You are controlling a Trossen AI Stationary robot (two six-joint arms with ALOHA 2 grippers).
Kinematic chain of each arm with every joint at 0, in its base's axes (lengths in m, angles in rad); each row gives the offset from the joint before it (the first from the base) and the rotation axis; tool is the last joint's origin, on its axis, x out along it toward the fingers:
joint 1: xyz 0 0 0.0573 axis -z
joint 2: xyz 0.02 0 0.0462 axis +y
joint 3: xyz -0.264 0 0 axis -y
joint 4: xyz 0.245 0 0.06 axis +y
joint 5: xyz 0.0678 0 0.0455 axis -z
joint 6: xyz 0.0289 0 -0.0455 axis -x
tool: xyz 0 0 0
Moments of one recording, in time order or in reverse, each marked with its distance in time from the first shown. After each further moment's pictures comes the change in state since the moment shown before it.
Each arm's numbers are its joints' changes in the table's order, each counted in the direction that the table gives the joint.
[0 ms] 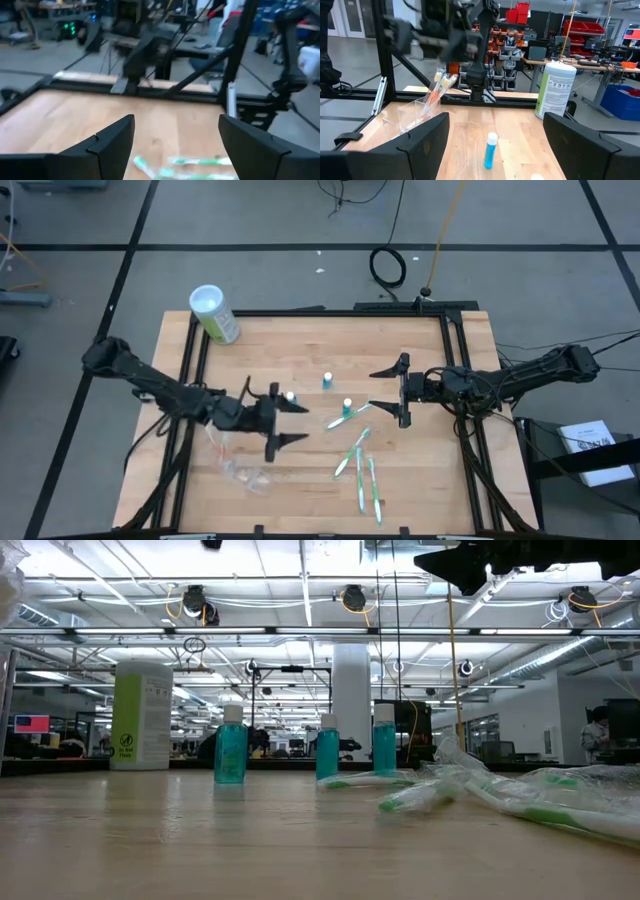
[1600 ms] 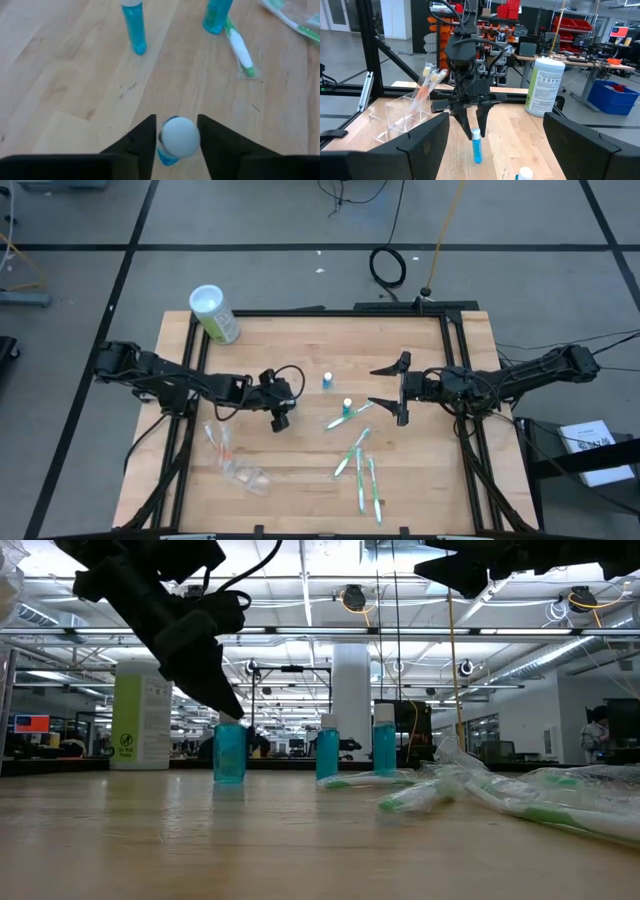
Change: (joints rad) left arm -0.305 0.128 -0.124 0.454 0.110 0.130; right arm 0.002 0.000 0.000 0.022 0.053 0.011
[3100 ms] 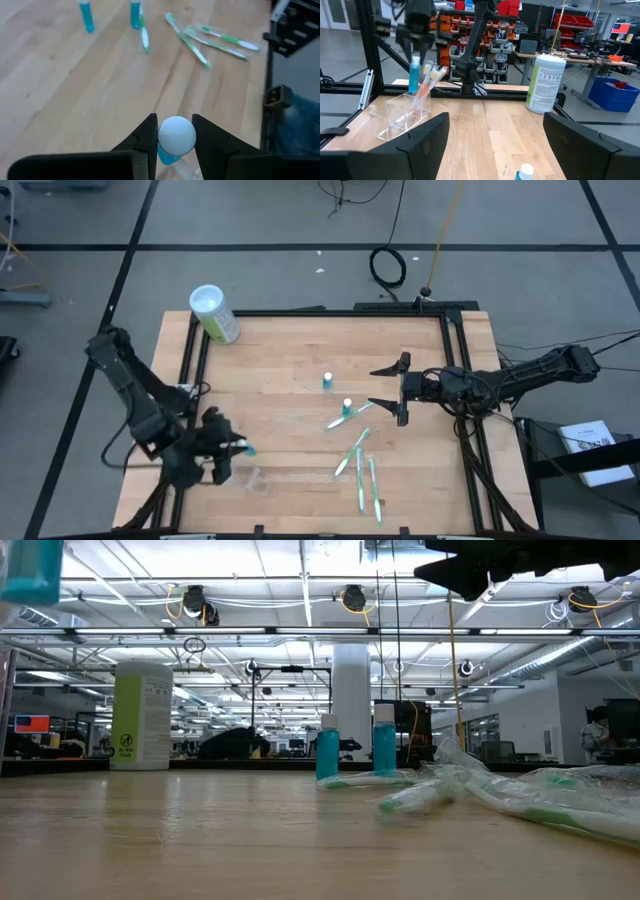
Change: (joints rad) left arm 0.780 -0.200 0.393 0.819 -0.386 0.859; right arm 0.000 0.000 0.000 0.014 -0.001 -0.011
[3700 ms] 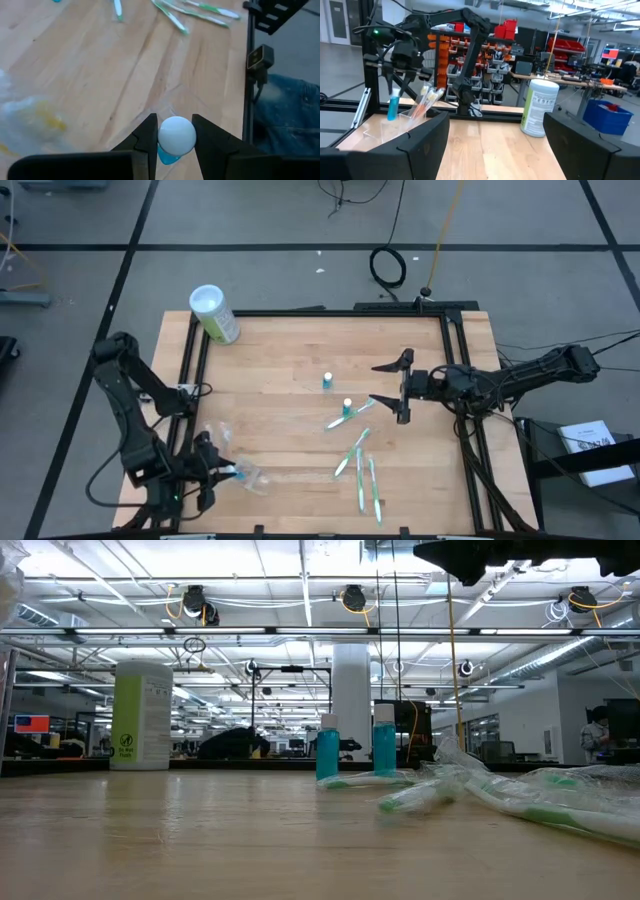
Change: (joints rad) left arm 0.250 0.117 -0.074 -0.068 -0.072 0.200; right arm 0.000 0.000 0.000 -0.119 -0.001 0.073
